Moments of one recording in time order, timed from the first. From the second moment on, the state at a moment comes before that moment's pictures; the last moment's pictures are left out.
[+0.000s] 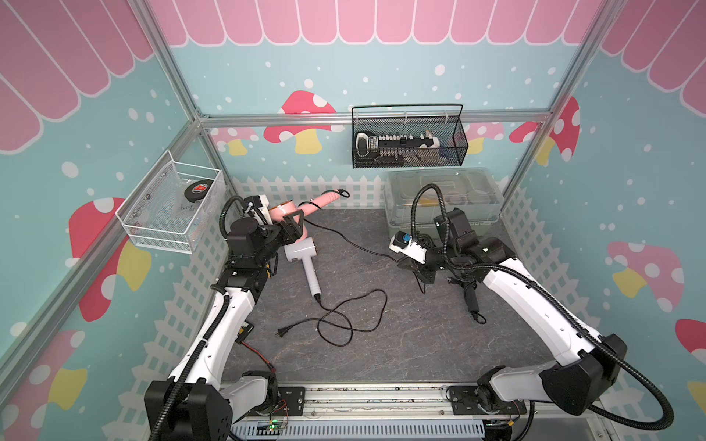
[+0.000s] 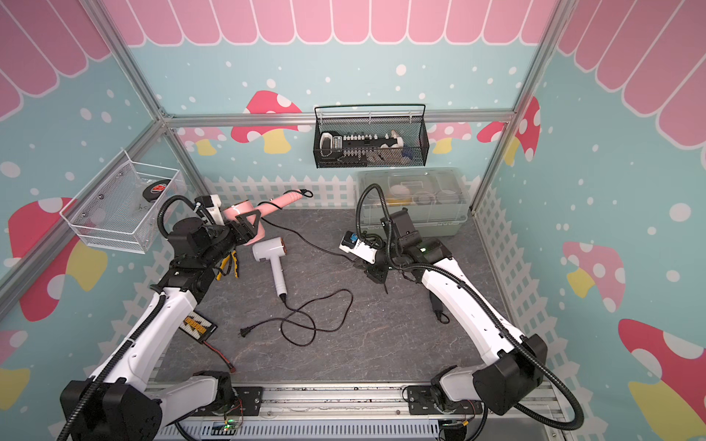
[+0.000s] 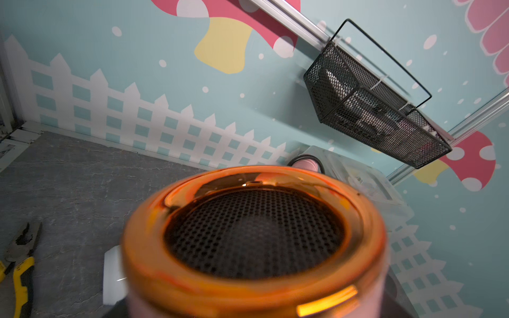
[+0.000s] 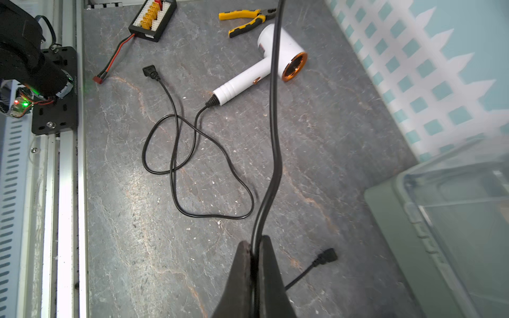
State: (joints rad) left arm -0.05 1.17 1.02 -0.05 0.24 -0.43; right arm 0.51 1.35 1.45 -0.90 -0.43 -0.68
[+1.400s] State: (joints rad) left arm -0.49 1.25 1.11 -0.06 0.86 -0.34; right arm 0.26 1.68 1.82 -0.96 -0.57 -0.84
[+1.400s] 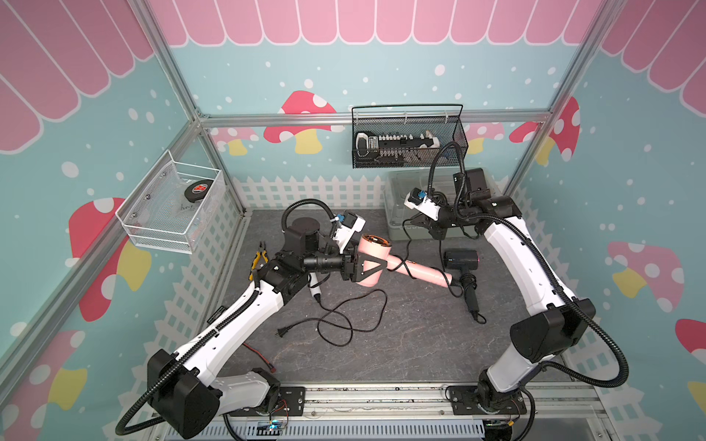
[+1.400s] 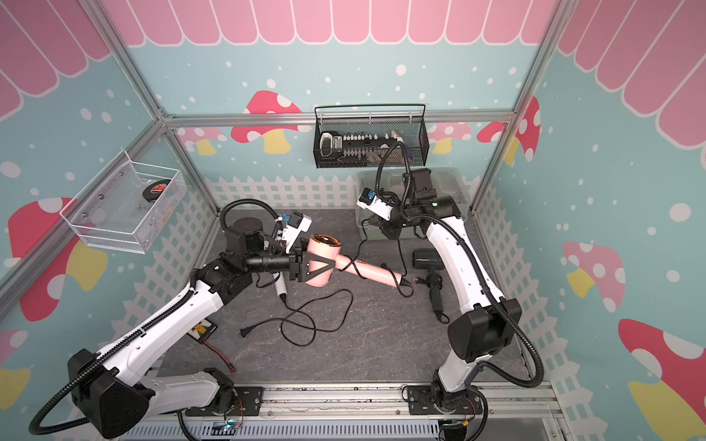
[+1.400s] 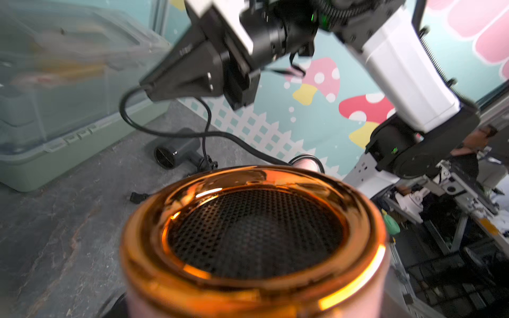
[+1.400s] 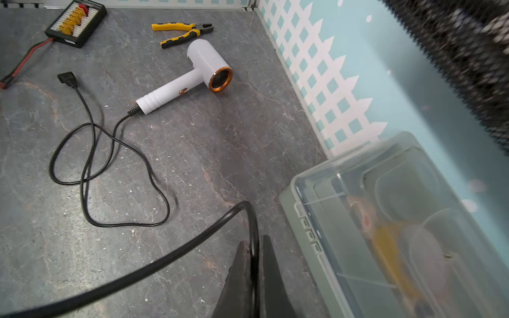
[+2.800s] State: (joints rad) left arm -0.27 1.28 1.28 0.44 0.65 -0.70; right arm 0.24 1.70 1.36 -0.43 -0.89 -0.43
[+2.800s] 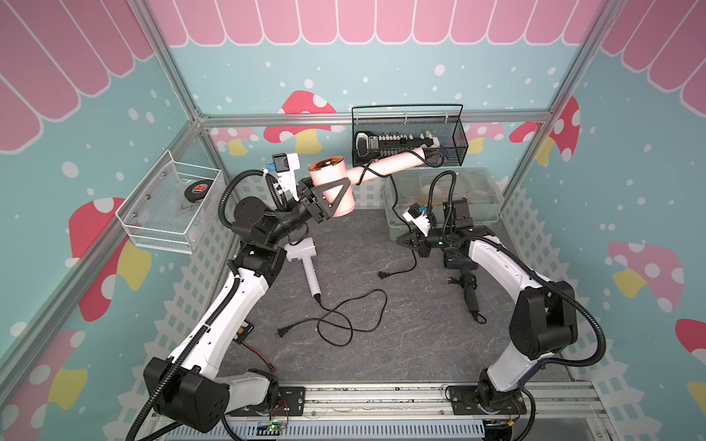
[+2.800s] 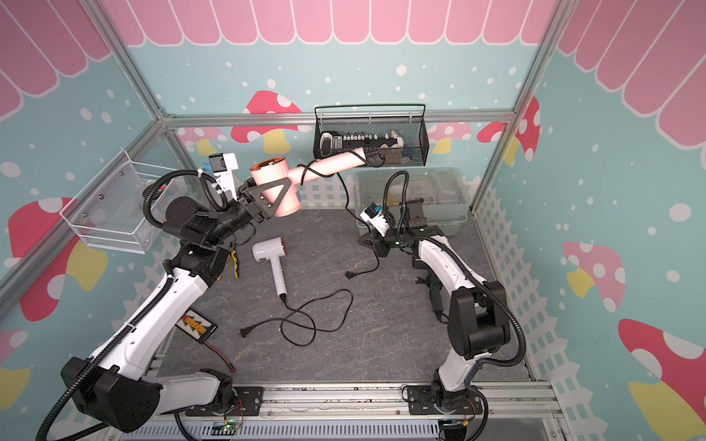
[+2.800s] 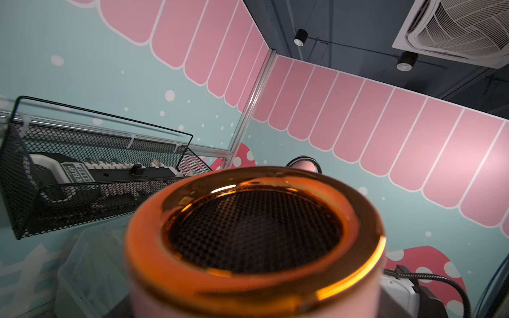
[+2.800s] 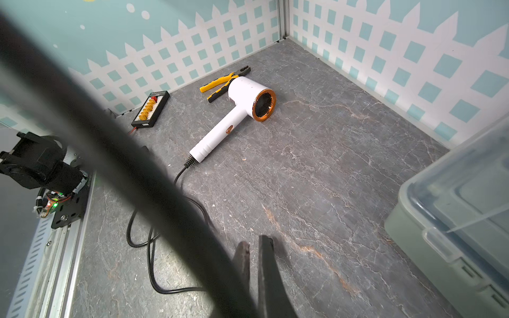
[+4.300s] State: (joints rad) left arm -0.23 1.44 1.28 -0.21 0.05 -0.26; right arm 0.64 1.46 1.73 -1.09 -0.40 -0.67
